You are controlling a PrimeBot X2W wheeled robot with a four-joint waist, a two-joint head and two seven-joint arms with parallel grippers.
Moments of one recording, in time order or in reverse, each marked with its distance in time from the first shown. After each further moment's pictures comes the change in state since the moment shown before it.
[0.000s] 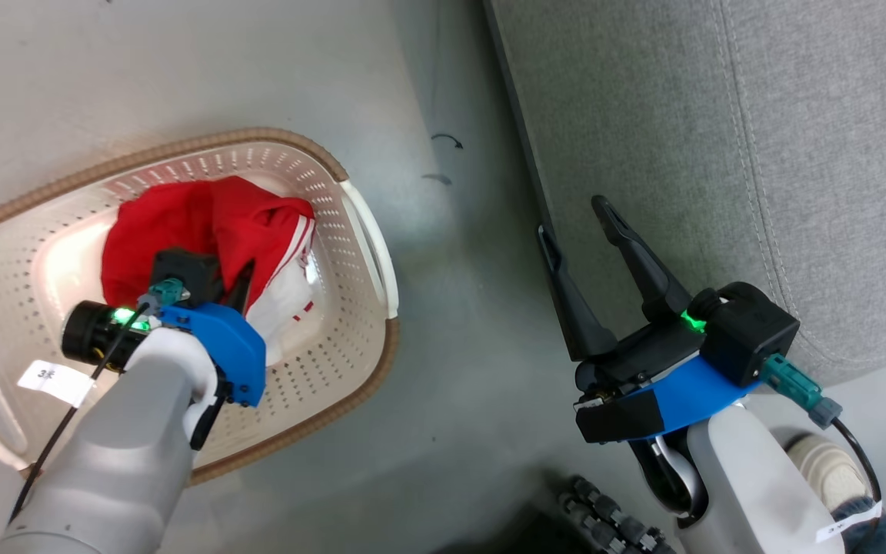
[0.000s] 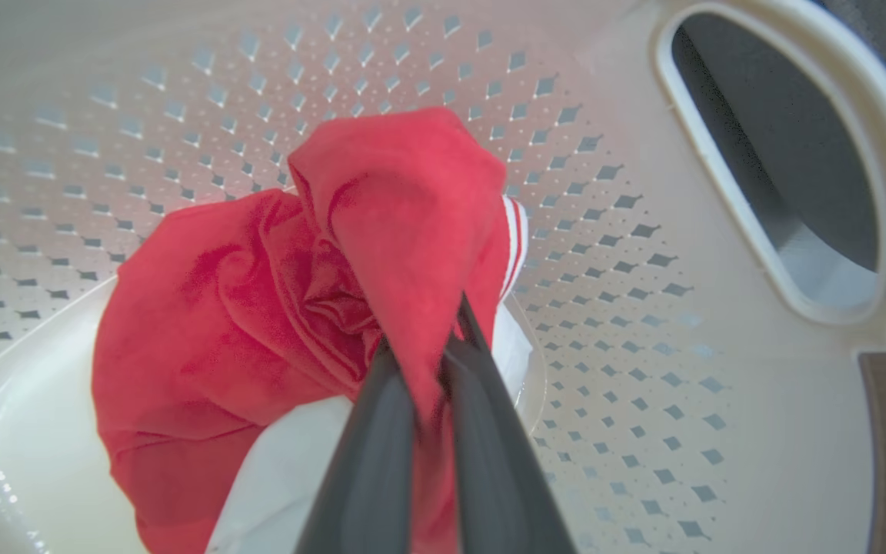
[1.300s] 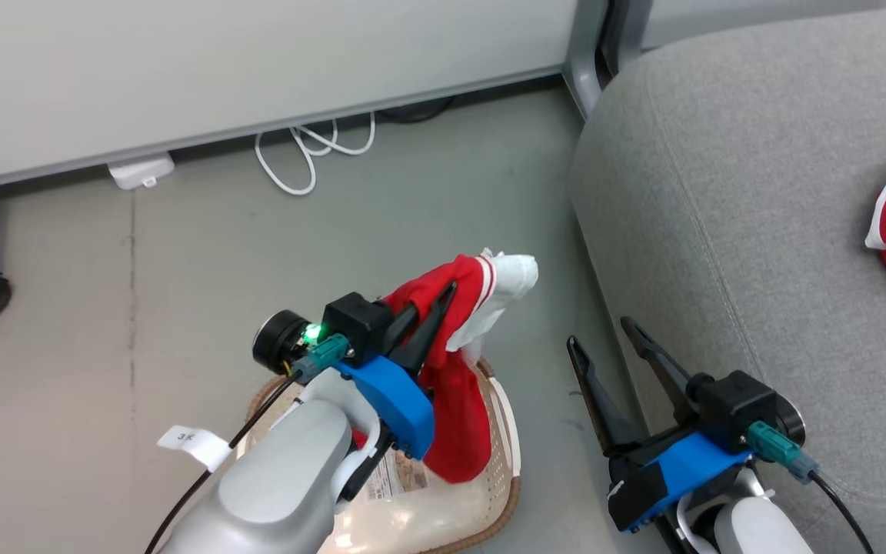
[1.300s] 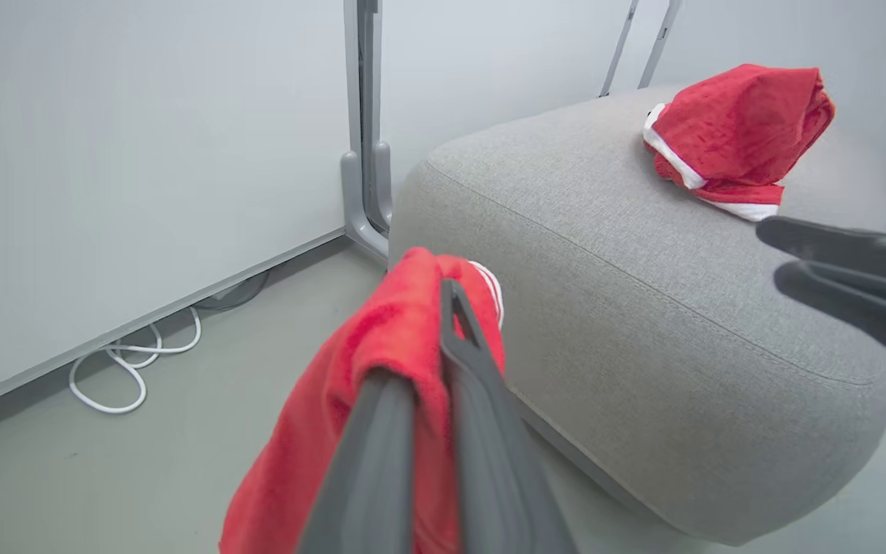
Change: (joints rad) left arm 0.204 -0.119 0.089 -0.473 0.153 0.000 -0.002; right arm 0.210 0.001 -0.098 0.005 -0.113 0.000 0.156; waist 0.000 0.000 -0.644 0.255
